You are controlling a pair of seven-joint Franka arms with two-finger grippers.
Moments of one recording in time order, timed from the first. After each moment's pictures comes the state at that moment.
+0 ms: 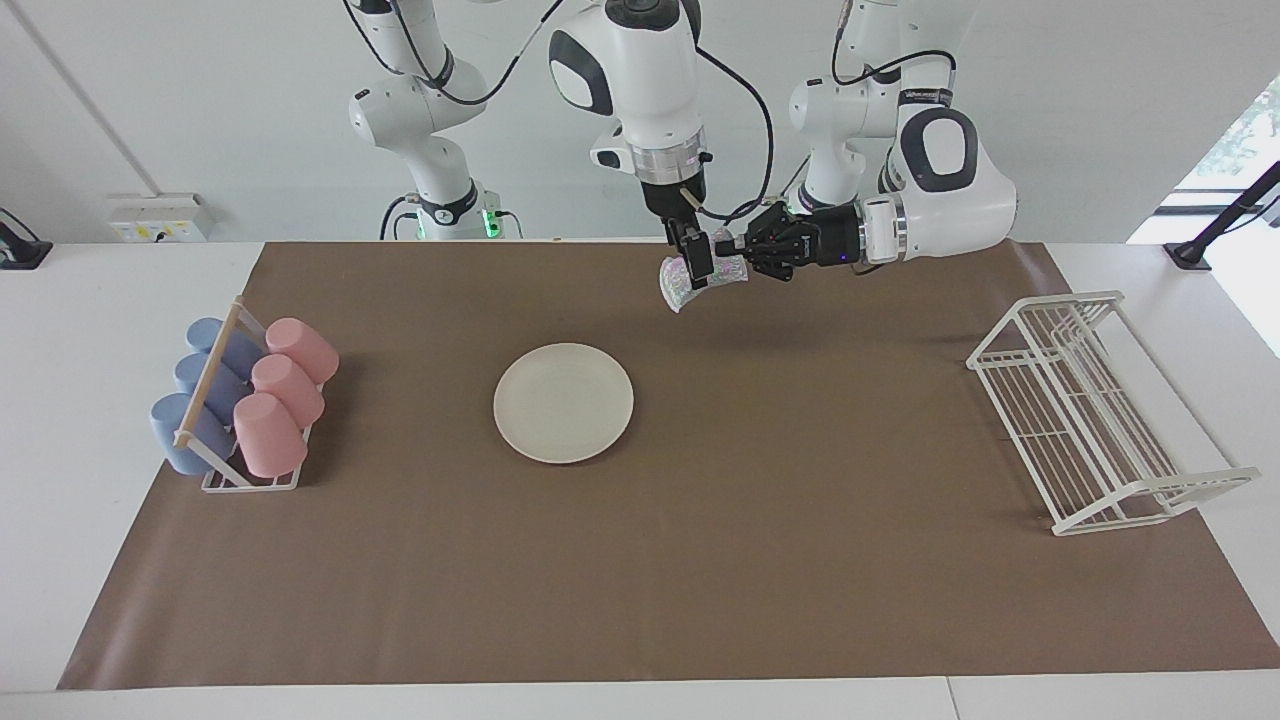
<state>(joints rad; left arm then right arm) -0.12 -0.15 -0.11 -2.26 -1.40 1.76 0.50 0.53 0.18 0.19 -1.58 0.10 1.91 2.00</state>
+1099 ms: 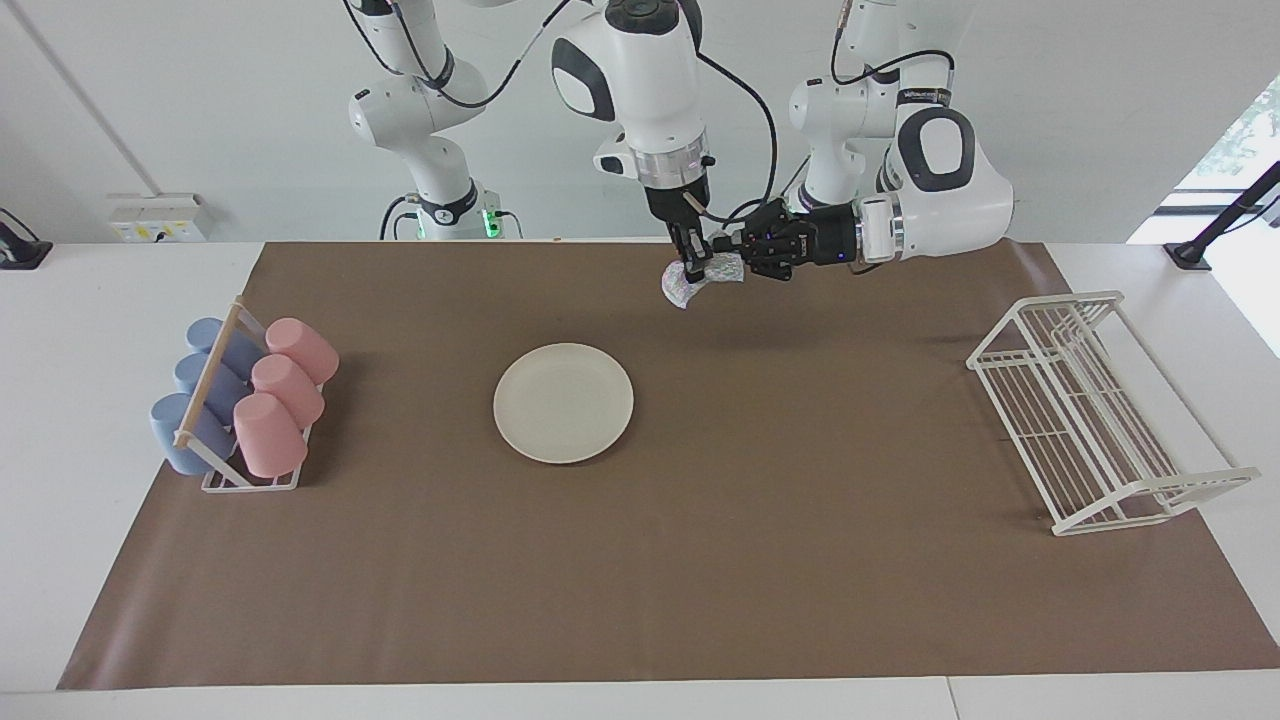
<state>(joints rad) -0.13 -0.16 -0.11 -2.26 -1.40 1.75 0.50 0.53 0.18 0.19 -1.58 0.10 1.94 1.99</state>
